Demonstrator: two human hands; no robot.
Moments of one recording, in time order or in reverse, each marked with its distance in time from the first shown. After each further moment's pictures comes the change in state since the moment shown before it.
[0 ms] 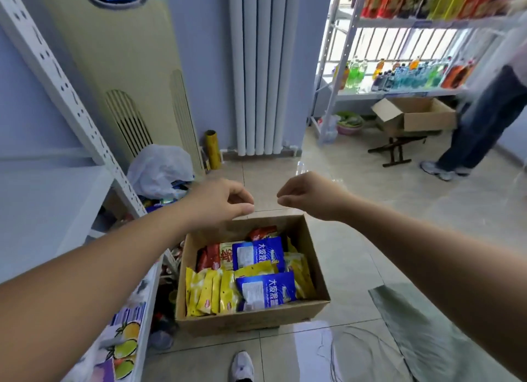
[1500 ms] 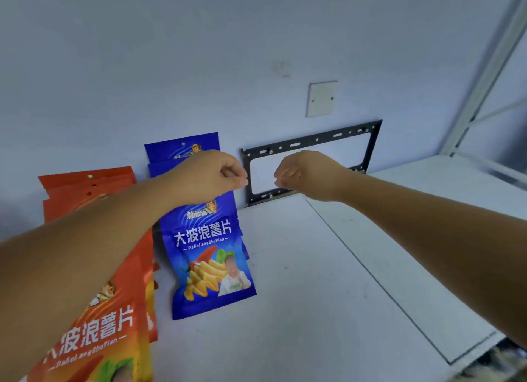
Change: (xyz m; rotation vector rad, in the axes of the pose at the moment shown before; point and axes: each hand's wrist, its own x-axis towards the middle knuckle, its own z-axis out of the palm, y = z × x) left_hand -0.935 -0.105 -0.072 0.081 0.930 -1.010; right_hand -0.306 -0.711 0.436 -0.142 -0.549 -1.237
